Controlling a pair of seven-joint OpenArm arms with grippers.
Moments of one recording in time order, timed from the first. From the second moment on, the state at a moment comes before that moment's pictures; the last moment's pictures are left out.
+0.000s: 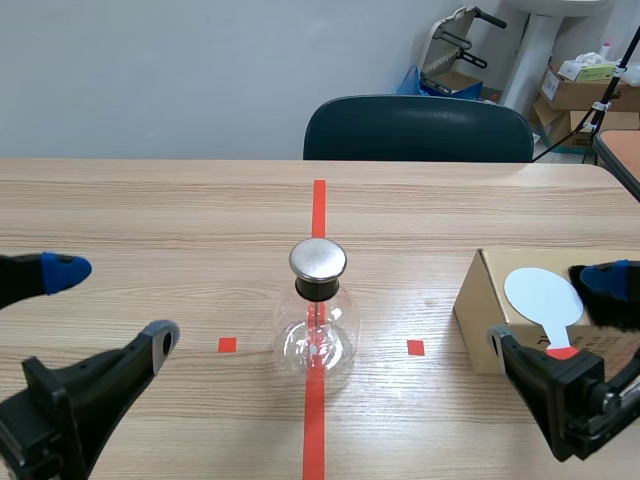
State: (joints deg) left arm 47.6 -30.7 -6.9 117.3 -21.2 -26.2 -6.3; right arm -45.3 29.7 11.8 112.7 15.8 24.1 1.5
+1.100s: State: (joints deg) left arm 47.7 -30.8 -7.0 117.1 -21.2 -26.0 -7.2; right arm -45.3 29.7 11.8 112.4 15.8 24.1 2.6
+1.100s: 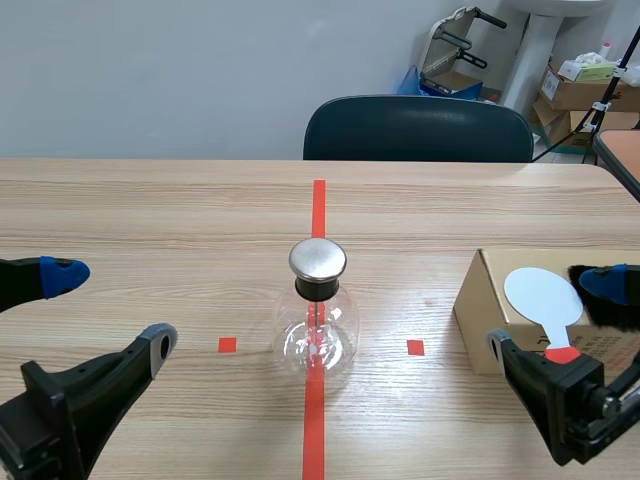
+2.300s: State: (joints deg) left arm 47.7 -32.0 -7.8 119.3 -21.2 -26.0 -6.2; right arm -54.6 28.2 5.6 125.5 -26.6 16.8 7.0
